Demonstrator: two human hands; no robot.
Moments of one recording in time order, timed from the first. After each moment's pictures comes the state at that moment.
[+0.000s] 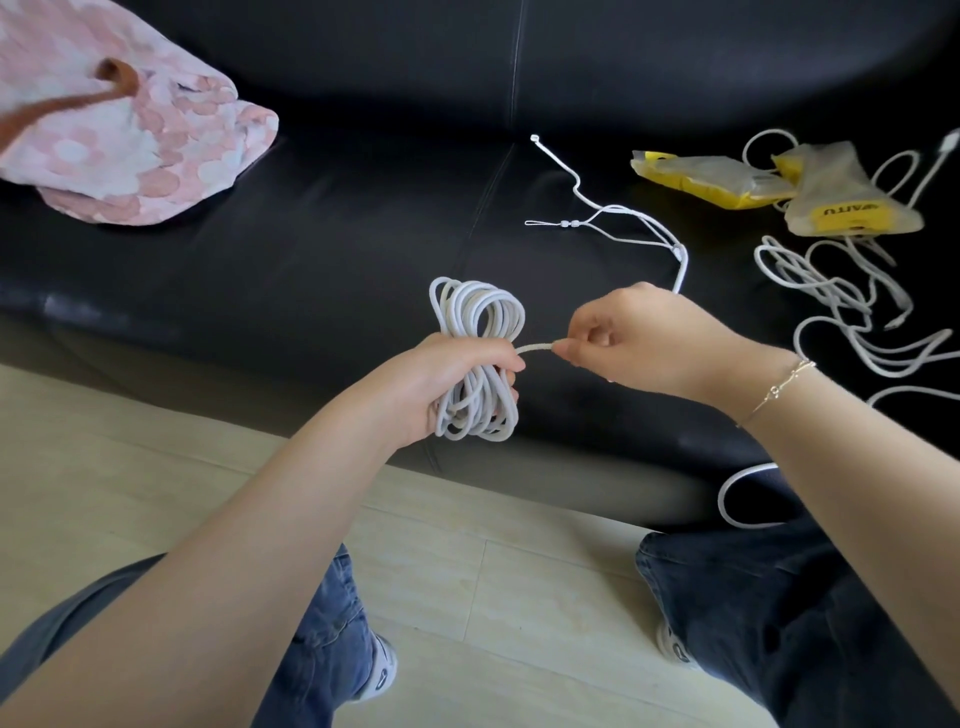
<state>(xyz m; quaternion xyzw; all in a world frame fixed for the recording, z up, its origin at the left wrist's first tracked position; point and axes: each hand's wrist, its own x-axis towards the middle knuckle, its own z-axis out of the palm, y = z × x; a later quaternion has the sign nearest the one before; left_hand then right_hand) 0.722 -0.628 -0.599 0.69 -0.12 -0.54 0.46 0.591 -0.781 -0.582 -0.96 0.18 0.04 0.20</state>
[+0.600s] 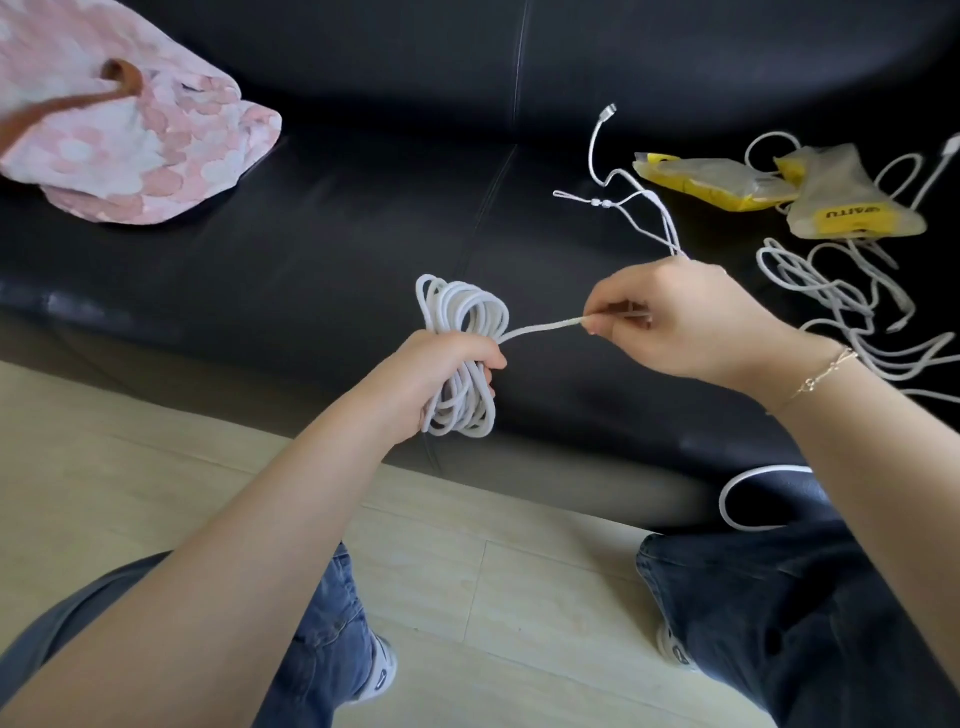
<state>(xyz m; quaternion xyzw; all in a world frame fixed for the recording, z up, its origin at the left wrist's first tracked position) 0.728 -0.625 -0.602 0.75 -0.09 -0.48 0.45 0.580 -0.800 -0.576 -0.98 0.12 -0.10 0.15</state>
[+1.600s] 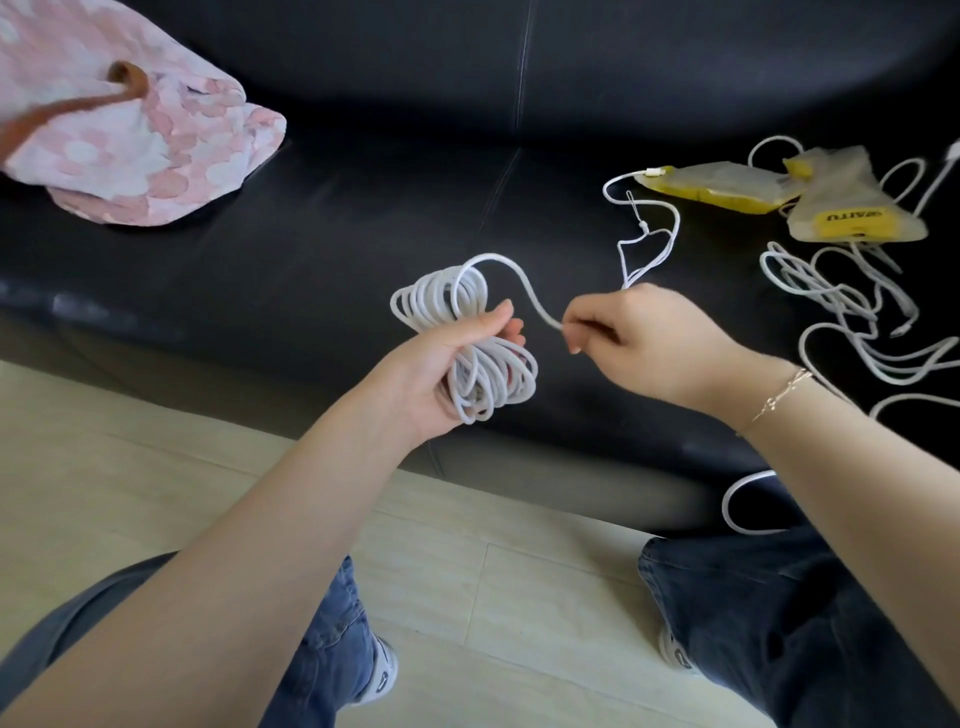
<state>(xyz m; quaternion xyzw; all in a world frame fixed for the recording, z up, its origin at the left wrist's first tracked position) 0.723 -0.626 -0.600 0.52 0.00 -0.56 0.64 0.591 -0.779 -0.586 -0.97 0.15 -0.06 0.19</state>
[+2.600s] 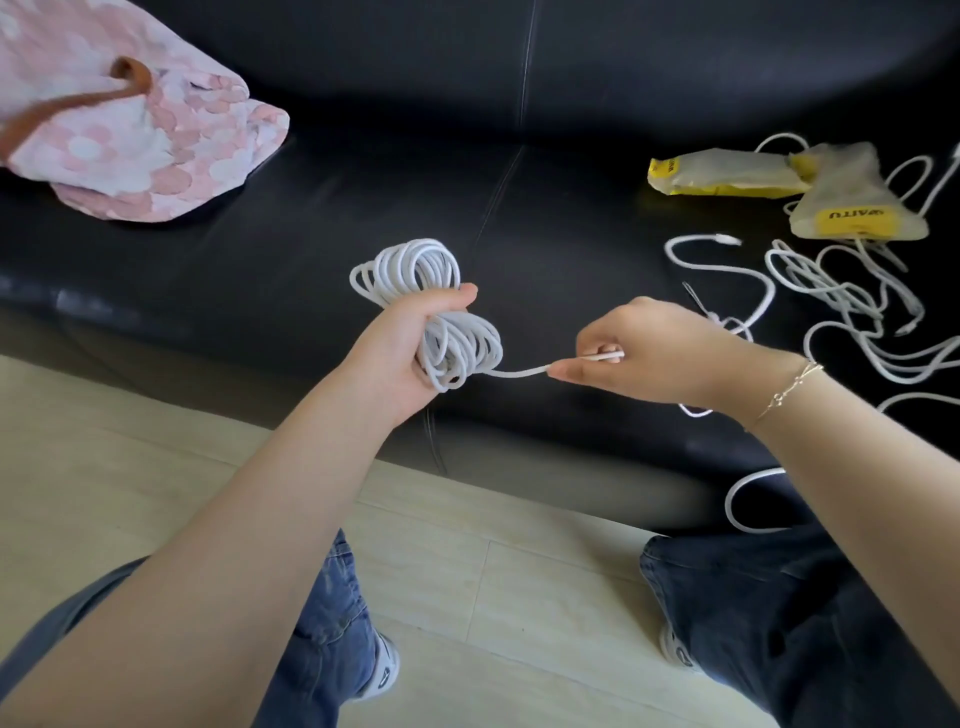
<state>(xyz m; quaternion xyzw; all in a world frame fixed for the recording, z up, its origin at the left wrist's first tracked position) 0.737 -0.620 -0.588 0.57 0.03 -0.47 0.68 0.592 -0.783 -0.588 -0.97 0.14 0.07 0.17</state>
